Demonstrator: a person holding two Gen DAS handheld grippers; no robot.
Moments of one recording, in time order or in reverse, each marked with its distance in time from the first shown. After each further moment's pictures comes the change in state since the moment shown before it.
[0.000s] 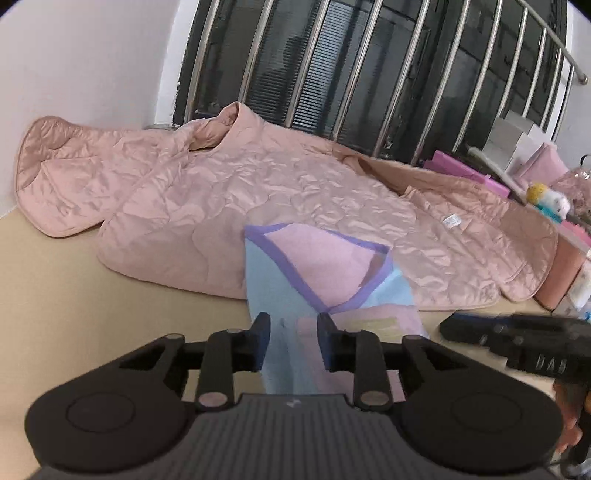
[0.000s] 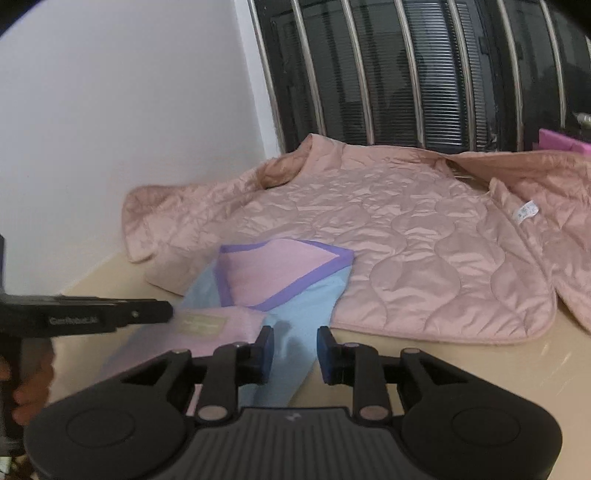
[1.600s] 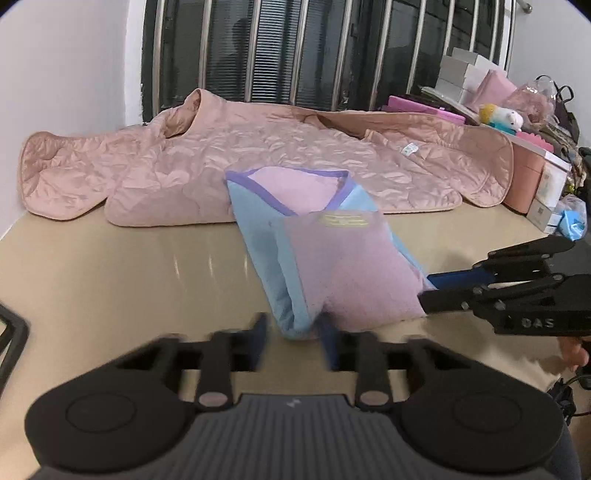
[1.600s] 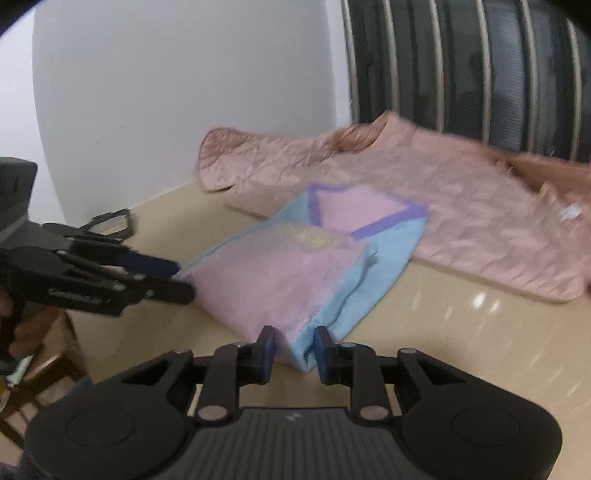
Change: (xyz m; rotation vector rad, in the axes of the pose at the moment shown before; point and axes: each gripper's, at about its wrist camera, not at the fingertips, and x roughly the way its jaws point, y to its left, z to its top) left arm -0.056 -0.003 -0.059 0.207 0.082 -0.022; right arm -0.028 0.043 -0.053 -0.192 0.101 0.105
